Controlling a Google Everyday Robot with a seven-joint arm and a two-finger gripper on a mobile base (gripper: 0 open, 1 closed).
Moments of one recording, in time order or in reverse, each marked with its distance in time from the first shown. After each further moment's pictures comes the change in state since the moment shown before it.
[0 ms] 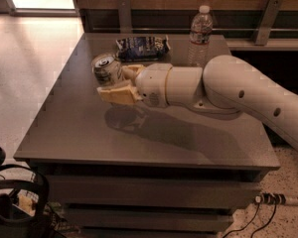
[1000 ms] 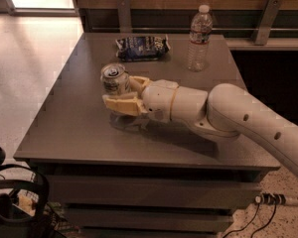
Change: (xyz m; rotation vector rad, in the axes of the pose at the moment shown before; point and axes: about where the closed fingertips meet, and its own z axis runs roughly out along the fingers) arm 0.023 0.000 -0.006 0.022 -0.145 0.036
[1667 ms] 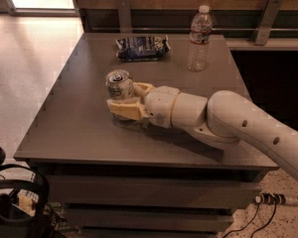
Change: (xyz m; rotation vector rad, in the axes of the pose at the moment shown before) arm 0.024 -0.007 -0.002 0.047 0.038 0.048
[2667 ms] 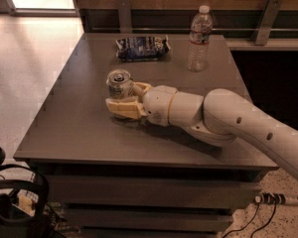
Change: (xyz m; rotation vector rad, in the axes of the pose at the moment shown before) arm 0.010 -0.006 0.009 -0.004 0.020 0.028
